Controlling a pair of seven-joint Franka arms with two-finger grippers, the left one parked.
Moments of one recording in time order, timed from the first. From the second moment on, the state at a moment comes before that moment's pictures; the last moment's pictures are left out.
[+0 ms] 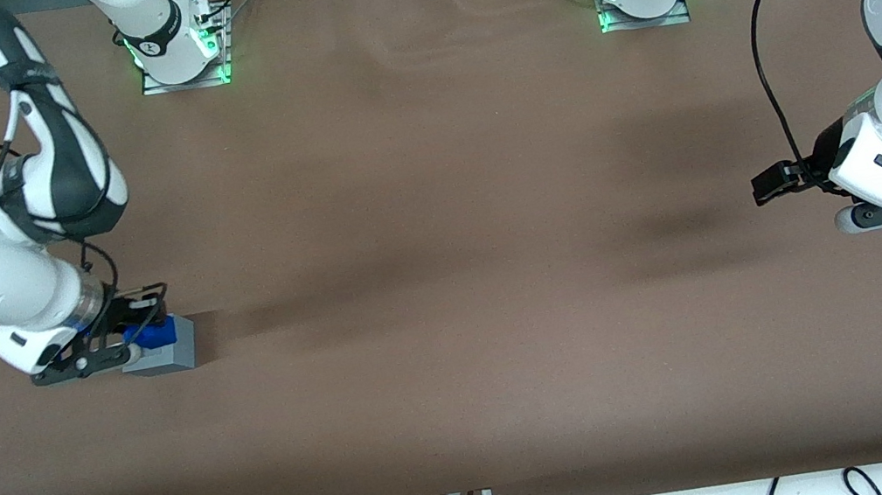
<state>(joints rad) -0.06 0.43 0.14 -1.65 -0.13 2.05 0.01</state>
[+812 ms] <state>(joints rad) -0.12 0.54 0.14 -1.57 -0.10 1.98 0.00</state>
